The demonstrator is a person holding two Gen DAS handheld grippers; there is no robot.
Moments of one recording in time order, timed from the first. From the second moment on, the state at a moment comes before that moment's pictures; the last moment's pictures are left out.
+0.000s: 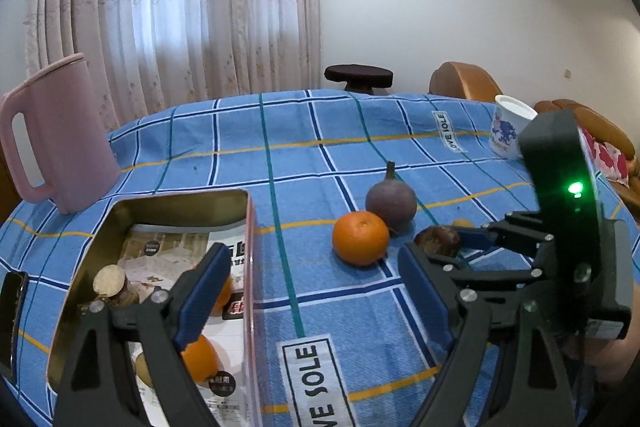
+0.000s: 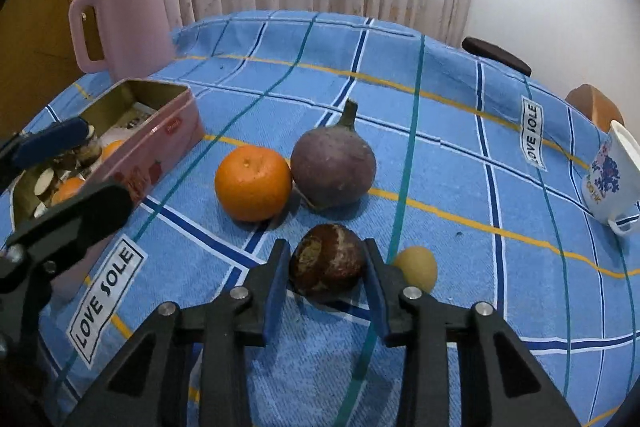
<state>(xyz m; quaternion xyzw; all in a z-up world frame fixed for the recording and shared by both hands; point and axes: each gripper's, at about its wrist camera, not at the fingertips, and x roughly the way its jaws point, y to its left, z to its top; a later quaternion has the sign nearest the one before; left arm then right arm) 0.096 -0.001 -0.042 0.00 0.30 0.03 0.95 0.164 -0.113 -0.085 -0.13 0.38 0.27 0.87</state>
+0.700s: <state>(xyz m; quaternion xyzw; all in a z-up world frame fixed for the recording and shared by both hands) 0.171 -0.043 -0.077 0.04 0.40 -0.01 0.91 0.176 -0.166 -0.064 -0.04 0.32 0.22 0.92</state>
